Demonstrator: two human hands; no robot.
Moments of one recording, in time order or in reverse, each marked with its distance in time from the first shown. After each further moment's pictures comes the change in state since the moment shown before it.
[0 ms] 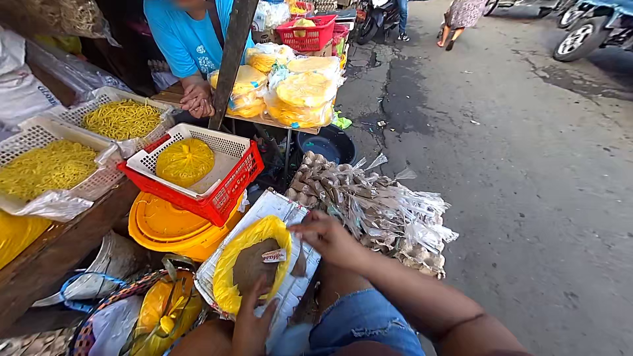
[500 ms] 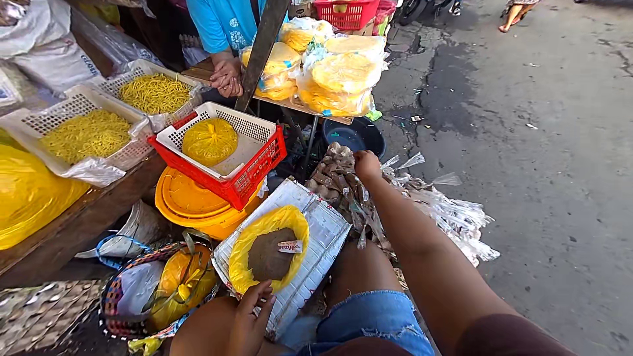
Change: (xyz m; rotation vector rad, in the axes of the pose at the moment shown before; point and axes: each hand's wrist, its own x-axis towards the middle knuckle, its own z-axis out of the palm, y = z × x) left_hand -0.021 -0.016 -0.024 0.066 0.117 -0.027; right_hand 0.133 0.199 -0.069 -0.555 0.223 0.622
